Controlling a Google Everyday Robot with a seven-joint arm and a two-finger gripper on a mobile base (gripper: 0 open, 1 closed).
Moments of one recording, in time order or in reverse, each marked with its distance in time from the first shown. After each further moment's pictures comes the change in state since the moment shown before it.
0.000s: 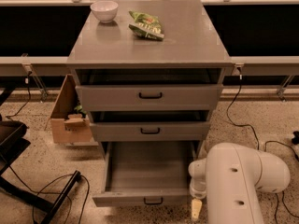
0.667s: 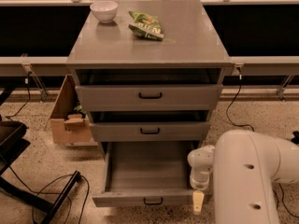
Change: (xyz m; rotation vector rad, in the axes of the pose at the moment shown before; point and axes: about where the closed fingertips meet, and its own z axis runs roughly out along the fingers) arm -0.006 0.018 -0.077 -0.007 0.035 -0.039
